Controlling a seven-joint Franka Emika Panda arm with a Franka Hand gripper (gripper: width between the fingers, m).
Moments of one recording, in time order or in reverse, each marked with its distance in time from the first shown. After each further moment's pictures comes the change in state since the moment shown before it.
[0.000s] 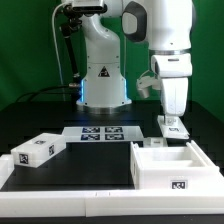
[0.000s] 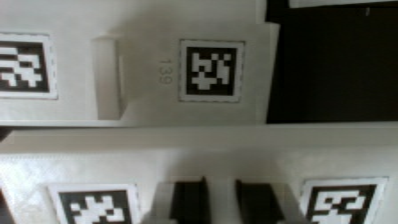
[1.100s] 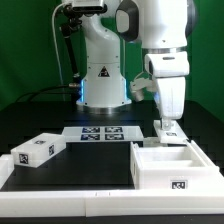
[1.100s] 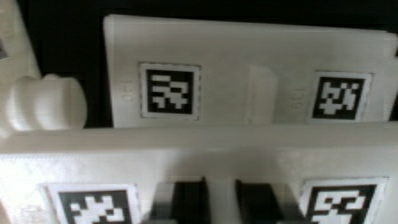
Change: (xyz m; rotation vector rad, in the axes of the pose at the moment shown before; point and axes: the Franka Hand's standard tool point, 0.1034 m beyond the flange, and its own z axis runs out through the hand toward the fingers) arm -0.013 0.061 -0.010 -0.036 0.019 -0.015
